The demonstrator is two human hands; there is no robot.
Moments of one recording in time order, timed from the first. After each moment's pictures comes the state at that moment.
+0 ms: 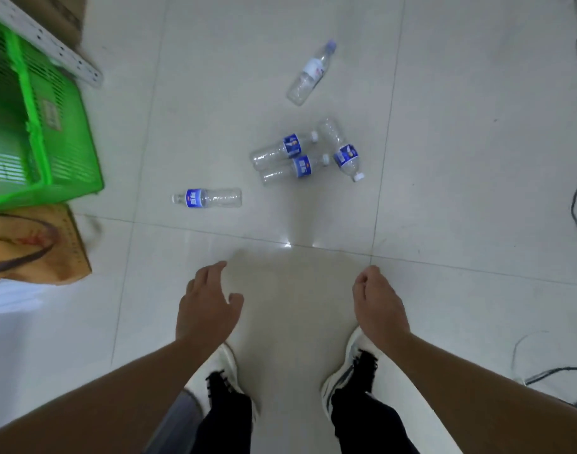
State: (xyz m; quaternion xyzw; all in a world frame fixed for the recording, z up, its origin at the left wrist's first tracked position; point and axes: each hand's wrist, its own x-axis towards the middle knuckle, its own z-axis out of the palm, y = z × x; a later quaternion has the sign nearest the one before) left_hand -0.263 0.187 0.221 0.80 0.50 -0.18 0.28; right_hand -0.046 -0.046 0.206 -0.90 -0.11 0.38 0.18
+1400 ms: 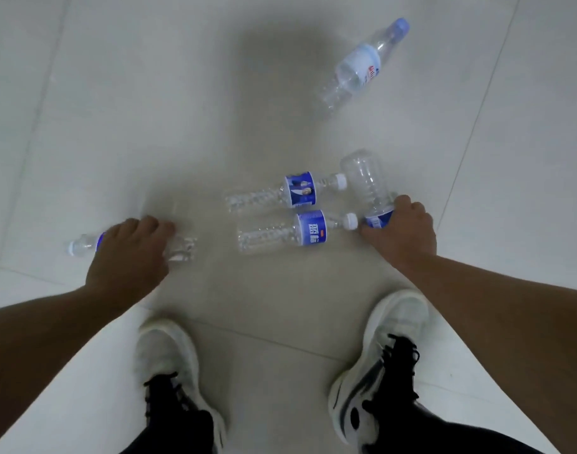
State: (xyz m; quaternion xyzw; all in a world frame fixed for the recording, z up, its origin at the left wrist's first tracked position) left_hand -0.149 0.437 -0.066 0.91 0.31 -0.26 0.10; right_hand 0.235 0.179 -0.083 -0.94 -0.19 0.30 0.01
